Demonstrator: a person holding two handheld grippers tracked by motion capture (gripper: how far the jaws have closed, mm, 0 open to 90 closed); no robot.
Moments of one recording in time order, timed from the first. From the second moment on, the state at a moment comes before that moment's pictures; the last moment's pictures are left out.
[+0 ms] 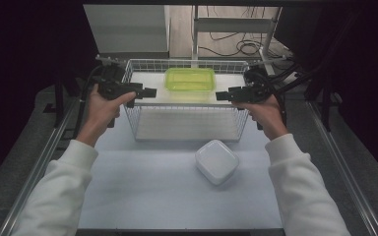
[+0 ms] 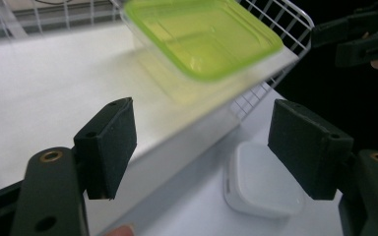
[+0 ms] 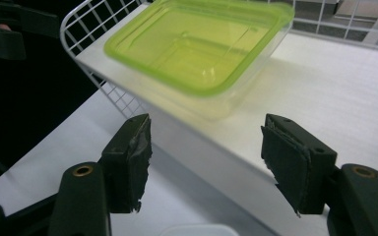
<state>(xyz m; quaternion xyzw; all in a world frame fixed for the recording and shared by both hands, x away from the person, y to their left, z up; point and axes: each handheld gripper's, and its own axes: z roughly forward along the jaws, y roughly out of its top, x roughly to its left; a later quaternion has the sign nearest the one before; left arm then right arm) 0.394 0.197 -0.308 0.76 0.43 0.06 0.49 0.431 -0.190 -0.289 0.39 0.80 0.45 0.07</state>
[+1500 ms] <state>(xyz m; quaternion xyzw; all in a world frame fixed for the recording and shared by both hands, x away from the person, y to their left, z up) 0.299 0.212 -0.426 0.80 0.46 0.04 0.39 0.342 -0.243 -0.409 0.41 0.84 0.36 0.02</state>
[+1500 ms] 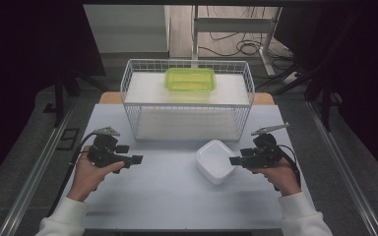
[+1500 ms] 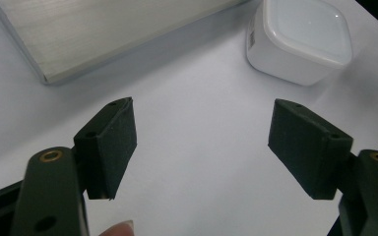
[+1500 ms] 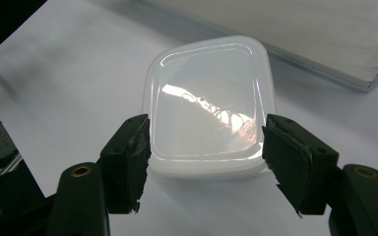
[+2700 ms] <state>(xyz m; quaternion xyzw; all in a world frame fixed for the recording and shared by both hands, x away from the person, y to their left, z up) 0.298 0.216 -0.437 0.80 0.46 0.03 0.38 0.396 -0.225 -0.428 0.43 0.86 0.27 0.06</state>
